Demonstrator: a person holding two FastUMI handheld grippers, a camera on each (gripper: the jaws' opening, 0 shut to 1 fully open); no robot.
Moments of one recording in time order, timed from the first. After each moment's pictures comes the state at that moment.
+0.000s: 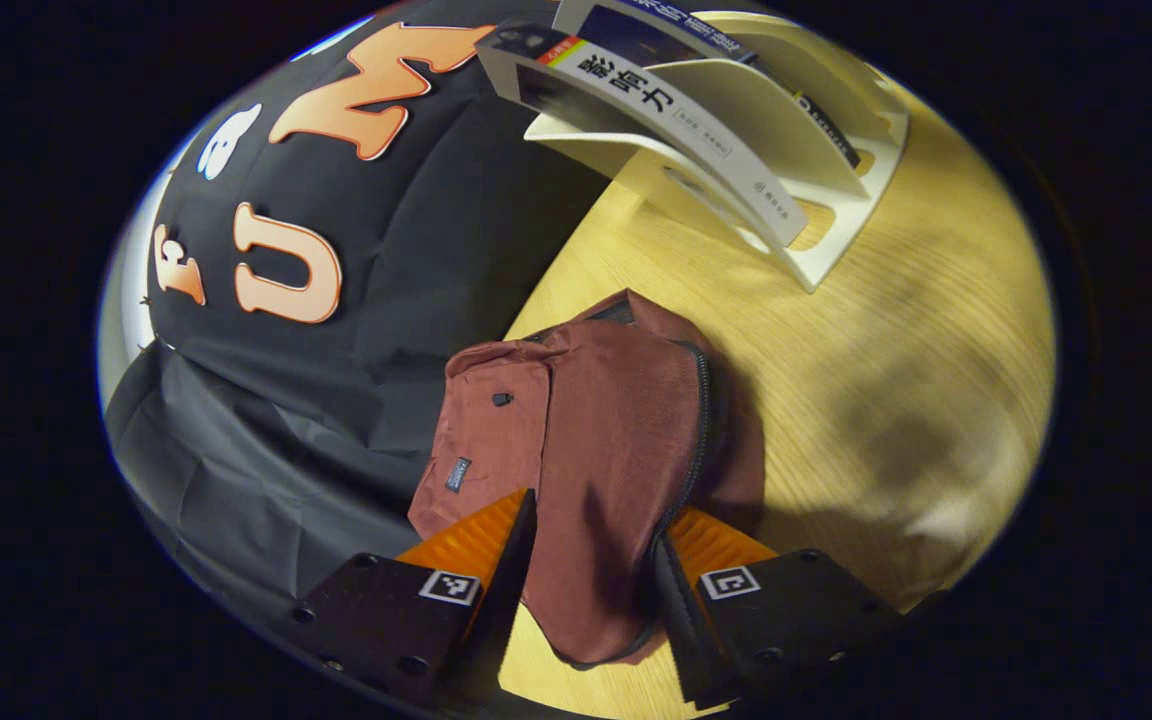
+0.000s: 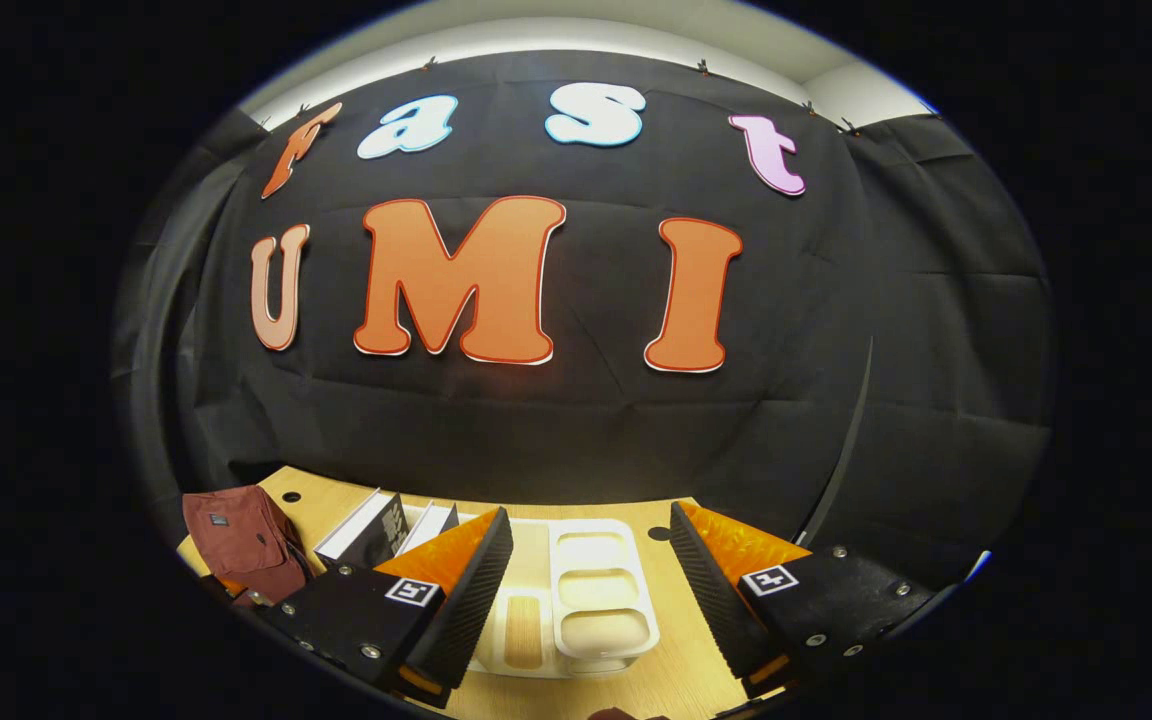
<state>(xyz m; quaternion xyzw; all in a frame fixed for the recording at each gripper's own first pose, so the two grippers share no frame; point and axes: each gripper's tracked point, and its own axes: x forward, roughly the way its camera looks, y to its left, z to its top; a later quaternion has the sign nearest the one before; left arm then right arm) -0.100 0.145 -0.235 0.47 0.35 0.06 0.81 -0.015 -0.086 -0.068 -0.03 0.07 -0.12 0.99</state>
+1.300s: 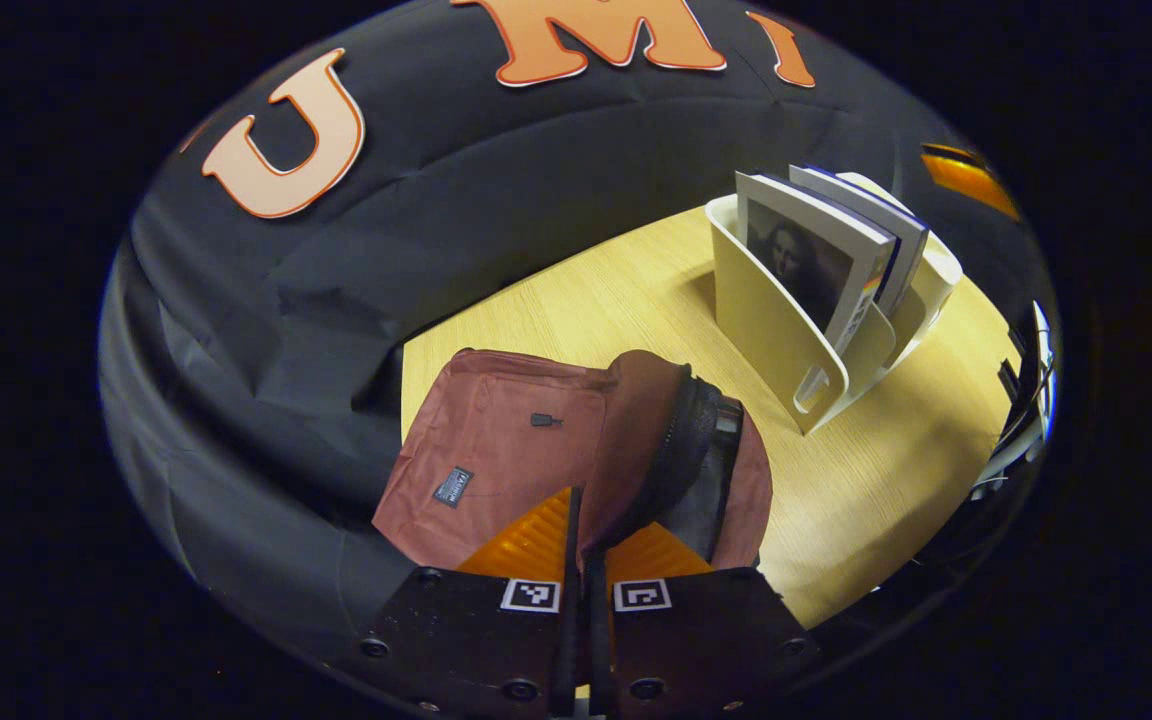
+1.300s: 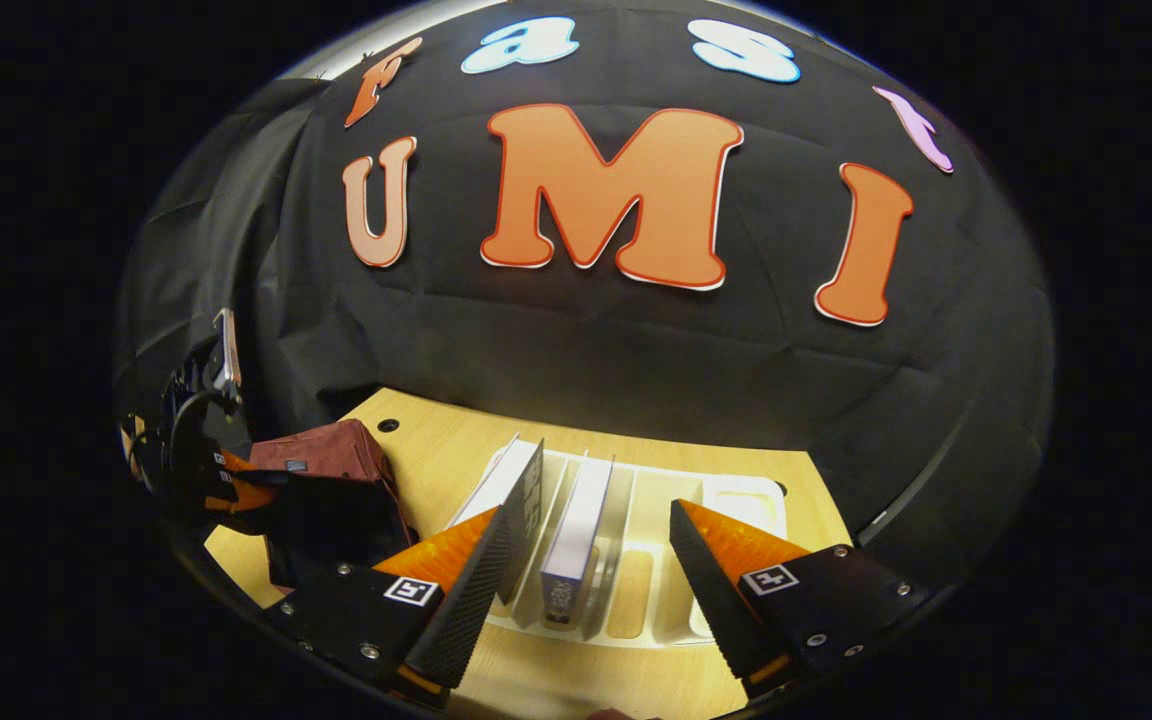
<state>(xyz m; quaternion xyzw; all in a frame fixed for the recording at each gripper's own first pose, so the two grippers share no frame) -0.038 0.210 -0.121 0.19 0.45 -0.11 0.87 0.035 0.057 -0.114 -0.05 0.23 0.04 0.97</state>
